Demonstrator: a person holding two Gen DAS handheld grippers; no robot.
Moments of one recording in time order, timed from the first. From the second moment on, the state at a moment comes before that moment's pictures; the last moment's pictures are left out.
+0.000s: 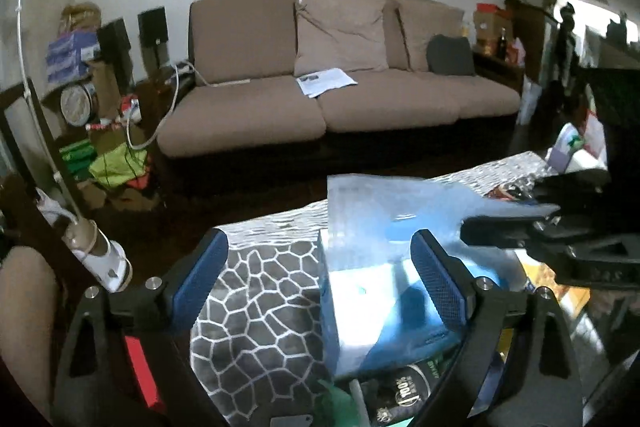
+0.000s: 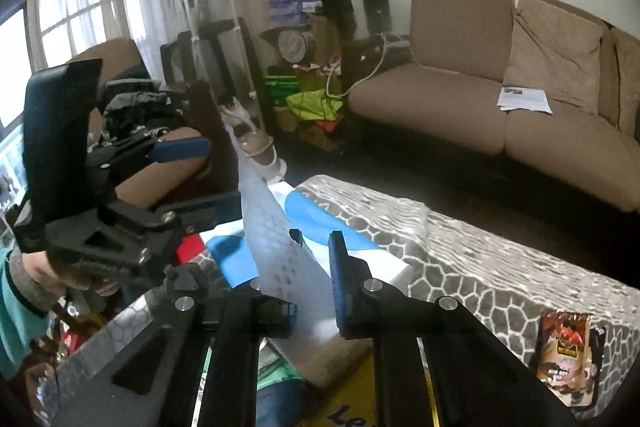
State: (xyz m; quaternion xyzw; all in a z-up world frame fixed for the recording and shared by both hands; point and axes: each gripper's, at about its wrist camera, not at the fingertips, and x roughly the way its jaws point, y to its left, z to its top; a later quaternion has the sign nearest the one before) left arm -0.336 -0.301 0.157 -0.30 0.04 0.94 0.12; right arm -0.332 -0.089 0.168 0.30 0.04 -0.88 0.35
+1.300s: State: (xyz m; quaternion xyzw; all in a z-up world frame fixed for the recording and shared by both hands) left arm -0.346 -0.283 0.149 -0.31 -0.01 0.94 0.13; right arm -0.329 -0.109 0.171 0.27 0.03 -0.94 0.22
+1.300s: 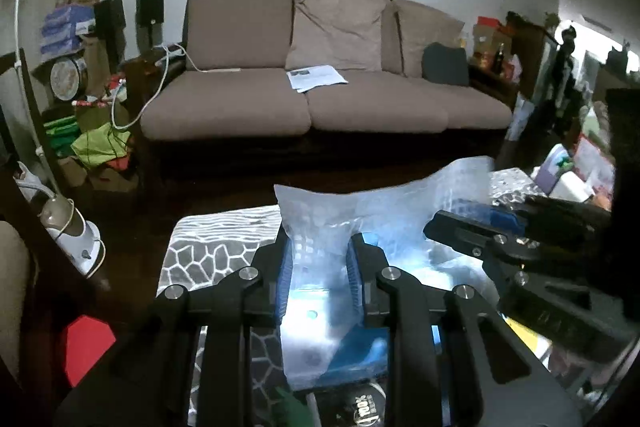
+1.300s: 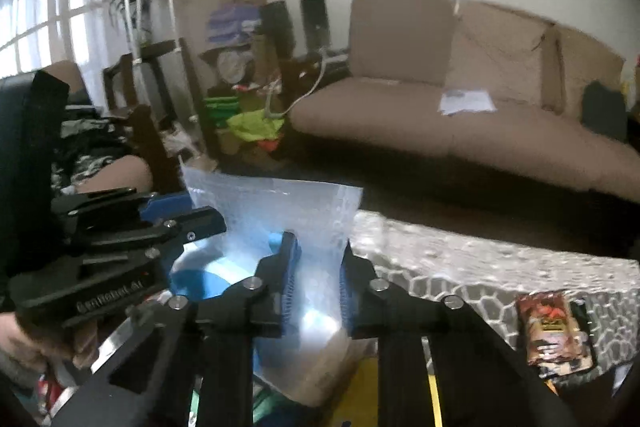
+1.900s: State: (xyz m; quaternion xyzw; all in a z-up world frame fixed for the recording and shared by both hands) left arm -0.337 -0.282 0.234 -0.27 -0.03 0.96 0.08; right arm -0.314 -0.114 0.234 0.20 0.03 -0.95 0.22
